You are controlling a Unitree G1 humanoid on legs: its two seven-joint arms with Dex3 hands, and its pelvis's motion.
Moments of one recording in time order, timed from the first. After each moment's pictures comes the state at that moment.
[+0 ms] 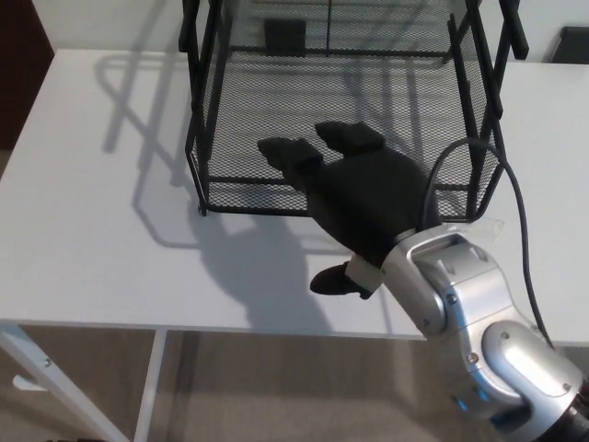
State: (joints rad) left_arm 0.07 0.54 -0.18 0.77 0.11 -0.14 -0.40; right_arm -0.49 -0.28 0.71 -0.10 -1.03 0.46 0.25
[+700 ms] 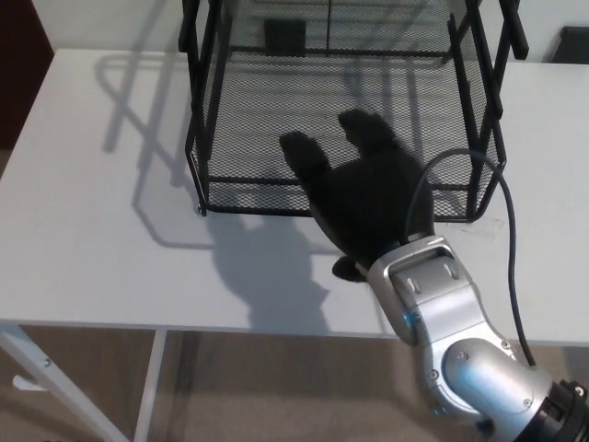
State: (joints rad) left_arm 0.07 0.60 -0.23 0.74 0.14 -0.14 -0.40; right_arm -0.51 -0.24 0.78 0.00 -1.31 0.56 0.20
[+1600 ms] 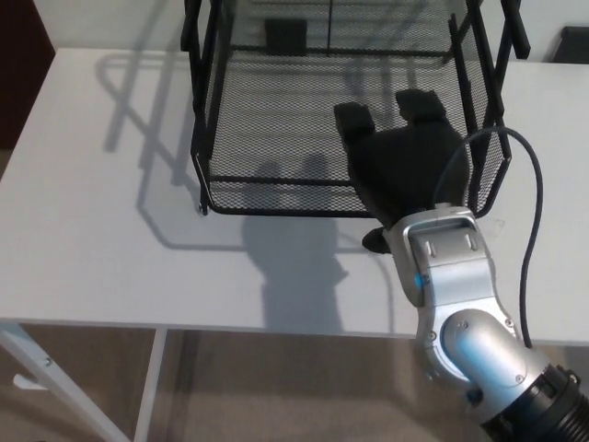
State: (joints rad) left_arm 0.07 0.66 -0.27 0.69 0.23 -0.16 -0.40; right_arm -0.51 -0.16 0.60 0.08 -1.36 0.60 0.32
